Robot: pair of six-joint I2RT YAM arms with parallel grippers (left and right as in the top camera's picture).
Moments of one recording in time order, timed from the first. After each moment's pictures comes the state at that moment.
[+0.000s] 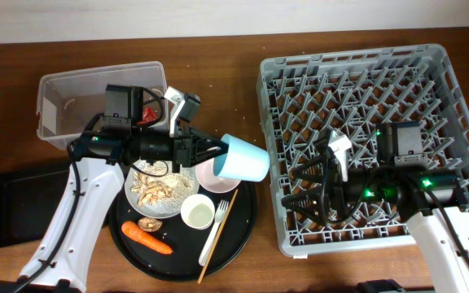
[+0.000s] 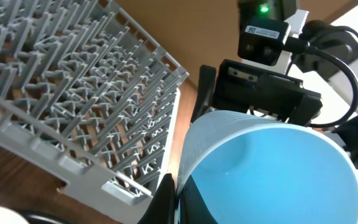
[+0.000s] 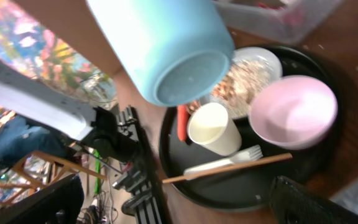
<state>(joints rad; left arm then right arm) -0.14 1.47 1.19 -0.69 1.32 0.19 0.05 1.13 1.02 -1.01 -1.17 -0.44</state>
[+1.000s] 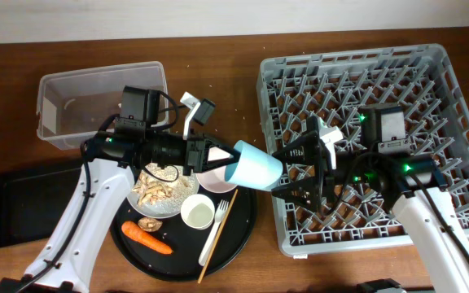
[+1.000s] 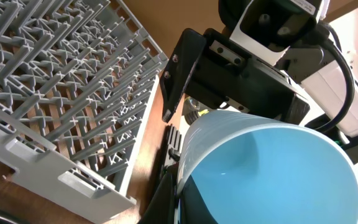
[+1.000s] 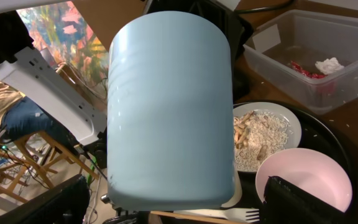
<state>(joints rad) -0.22 1.47 1.19 -0.69 1.32 0.02 0.13 1.23 1.02 -0.74 -1.32 -0.49</state>
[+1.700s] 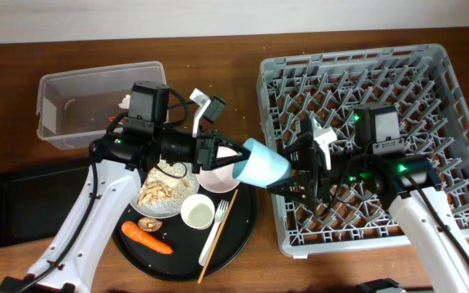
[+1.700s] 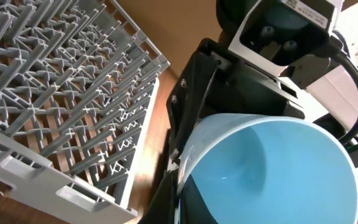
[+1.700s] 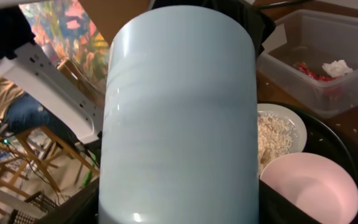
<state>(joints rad) -0.27 1.47 1.19 -0.56 1.29 -0.07 0.16 1.23 1.02 -0.71 -1.30 -0.47</state>
